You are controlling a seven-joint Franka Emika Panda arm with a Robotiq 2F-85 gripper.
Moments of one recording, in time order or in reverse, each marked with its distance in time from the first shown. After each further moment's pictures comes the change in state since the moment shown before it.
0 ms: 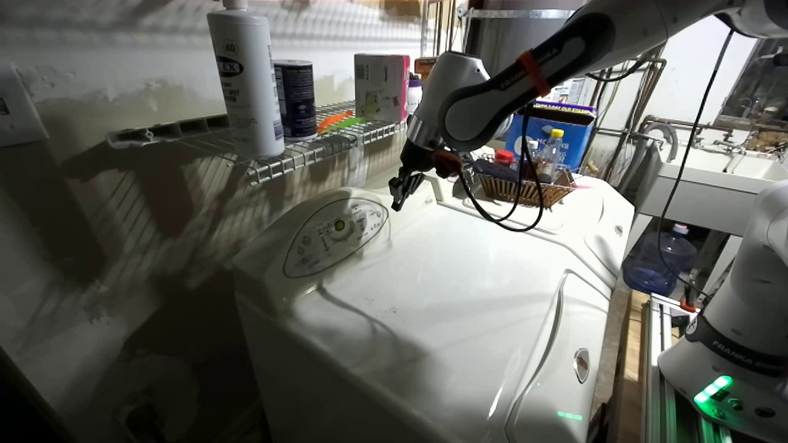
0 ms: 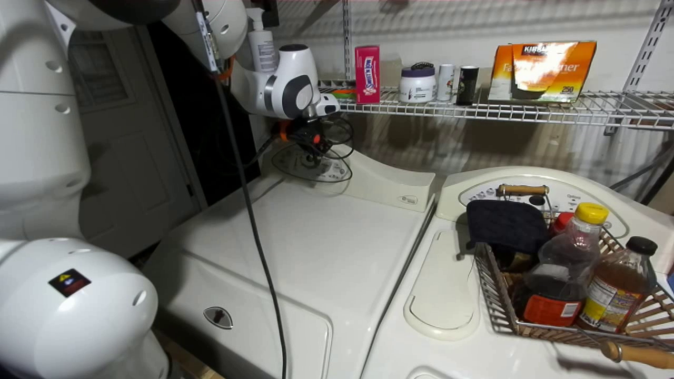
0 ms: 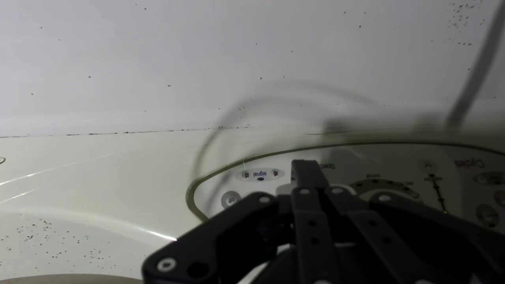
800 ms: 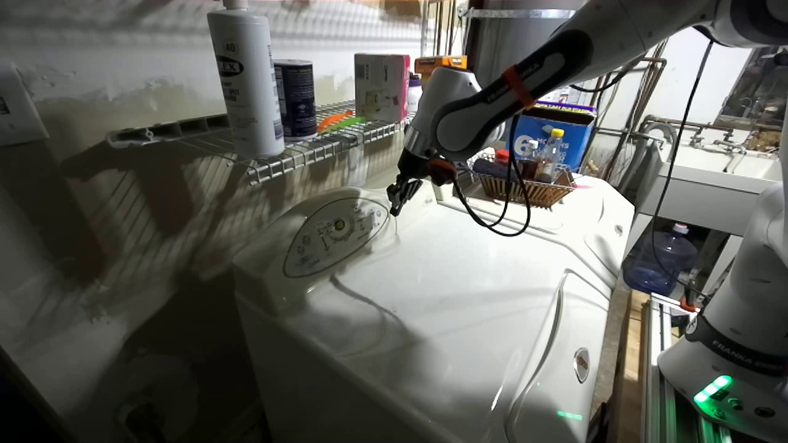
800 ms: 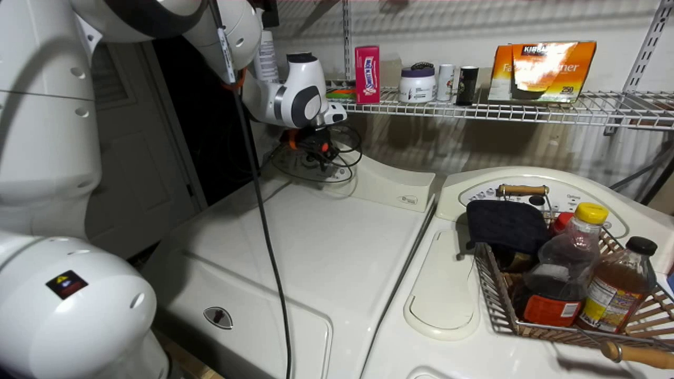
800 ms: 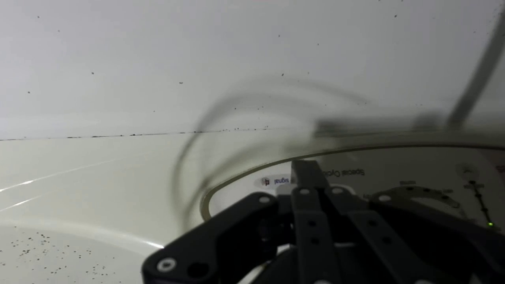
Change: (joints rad) arm -0.023 0.077 -0.002 0.041 0.004 0.030 -0.028
